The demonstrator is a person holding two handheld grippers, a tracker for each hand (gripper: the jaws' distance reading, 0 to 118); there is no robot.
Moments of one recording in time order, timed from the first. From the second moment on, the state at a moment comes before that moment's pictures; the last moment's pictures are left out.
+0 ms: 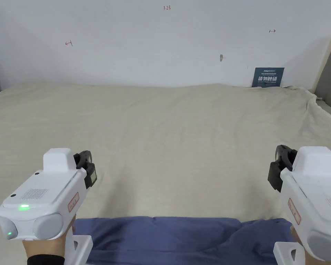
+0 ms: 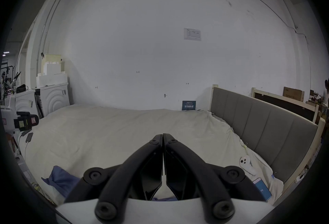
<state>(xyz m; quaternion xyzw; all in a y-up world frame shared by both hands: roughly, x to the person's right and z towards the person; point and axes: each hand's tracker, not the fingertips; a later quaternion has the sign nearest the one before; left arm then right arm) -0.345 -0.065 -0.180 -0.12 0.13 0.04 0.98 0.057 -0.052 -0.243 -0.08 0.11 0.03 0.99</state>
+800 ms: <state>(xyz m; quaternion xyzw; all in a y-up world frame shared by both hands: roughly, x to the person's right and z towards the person) -0.455 -0.118 -0.175 -0.32 0.01 0.23 0.92 0.044 -0.062 -0.254 -0.12 0.12 0.04 0.98</state>
